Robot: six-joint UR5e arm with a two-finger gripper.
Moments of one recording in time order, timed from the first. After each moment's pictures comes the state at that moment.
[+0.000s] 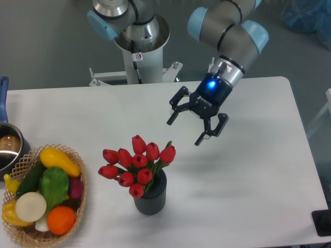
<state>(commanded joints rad) 2.79 -1.75 -1.95 -0.96 0.47 1.57</state>
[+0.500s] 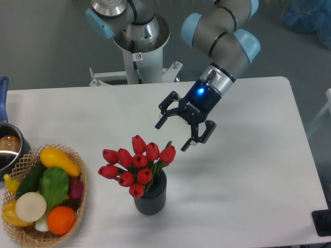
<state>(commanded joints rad) 2.74 -1.79 -1.92 -0.96 0.46 1.58</state>
